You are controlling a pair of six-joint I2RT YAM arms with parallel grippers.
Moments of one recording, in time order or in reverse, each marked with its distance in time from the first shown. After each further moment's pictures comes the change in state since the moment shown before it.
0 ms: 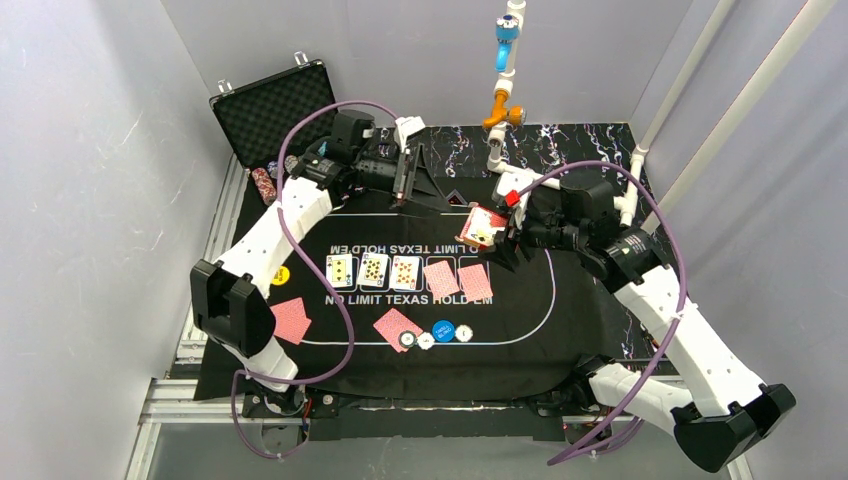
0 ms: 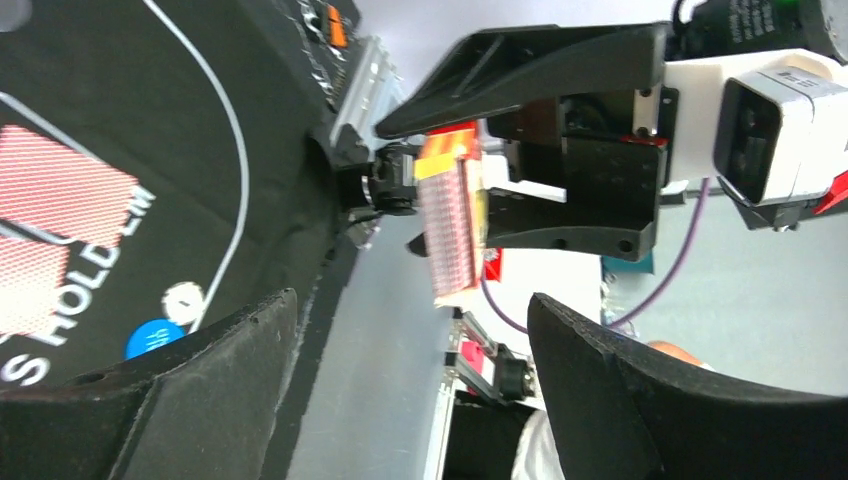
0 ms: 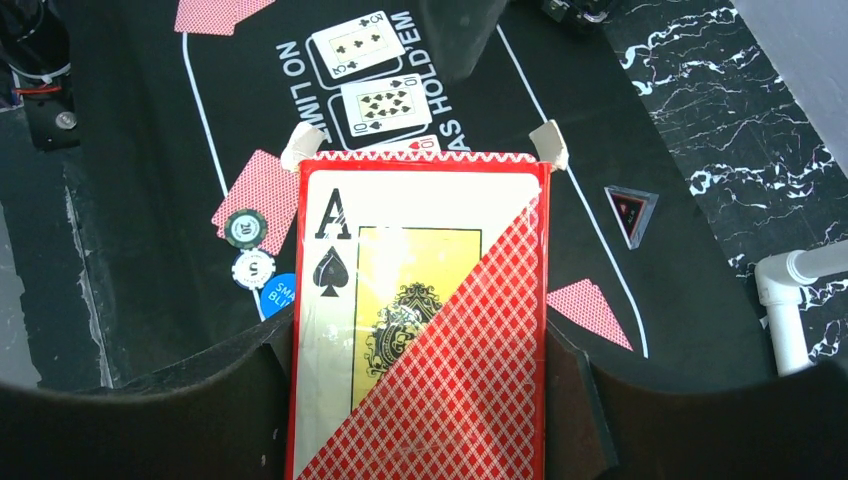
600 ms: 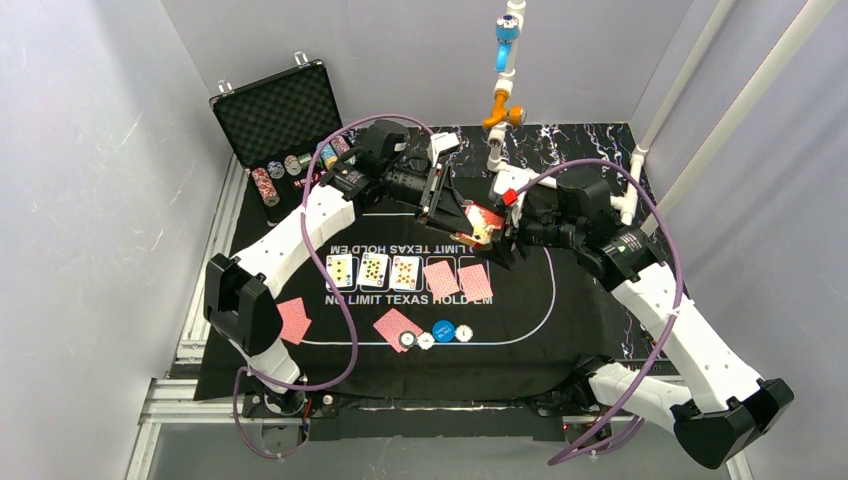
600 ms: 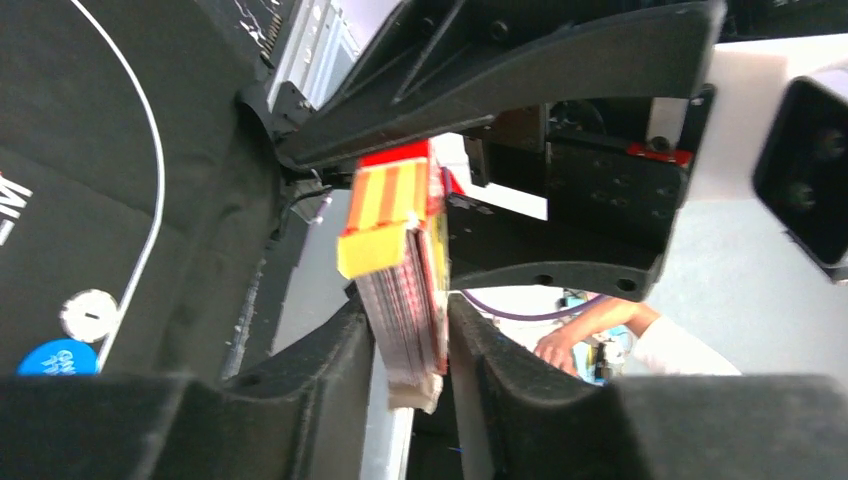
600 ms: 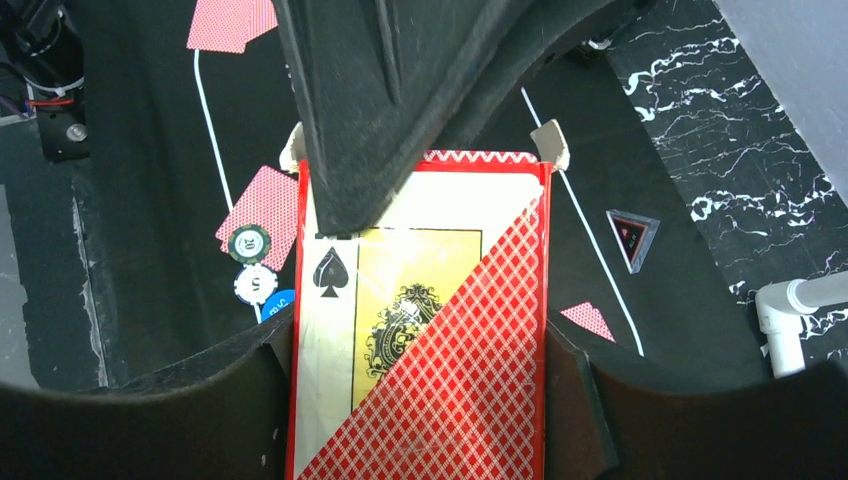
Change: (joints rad) left arm -0.172 0.027 -0.021 0.134 0.030 -0.159; right arm 0.019 0.021 0.000 0.047 -0.020 0.005
